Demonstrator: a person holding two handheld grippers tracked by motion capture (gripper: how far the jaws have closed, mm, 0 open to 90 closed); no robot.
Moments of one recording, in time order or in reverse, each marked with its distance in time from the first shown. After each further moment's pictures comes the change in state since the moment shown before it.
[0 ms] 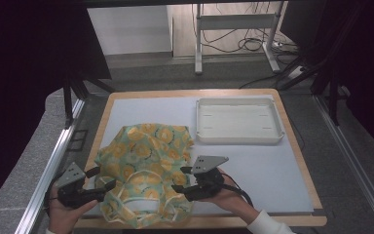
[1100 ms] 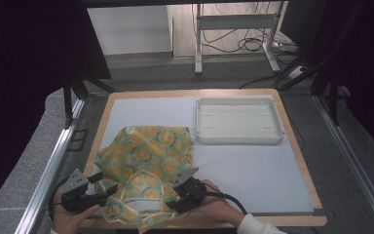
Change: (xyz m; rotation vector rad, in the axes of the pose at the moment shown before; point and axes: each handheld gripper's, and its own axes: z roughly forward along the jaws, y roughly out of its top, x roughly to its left) left arm 0.004 -0.025 0.006 0.008 0.003 0.002; right arm 0.009 -0.039 0.068 0.305 0.056 -0.011
